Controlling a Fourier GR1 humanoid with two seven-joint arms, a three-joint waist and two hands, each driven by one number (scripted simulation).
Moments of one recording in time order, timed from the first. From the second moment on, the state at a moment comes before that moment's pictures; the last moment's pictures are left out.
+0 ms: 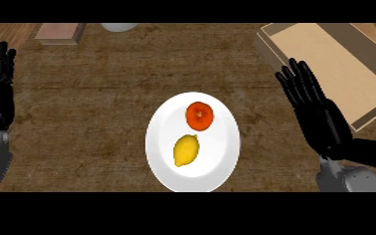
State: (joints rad) left arm -0.22 0.61 -0.04 -1.46 0.37 0.41 -0.16; right arm -0.13 -0.31 0.16 -1.65 -0.46 0.09 -0.21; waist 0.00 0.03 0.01
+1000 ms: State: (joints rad) left arm -0.07 0.56 -0.14 -1.53 0.55 0.21 0.09; right arm -0.04 -0.21 0.41 -1.74 0.46 -0.67 0.06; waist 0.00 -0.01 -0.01
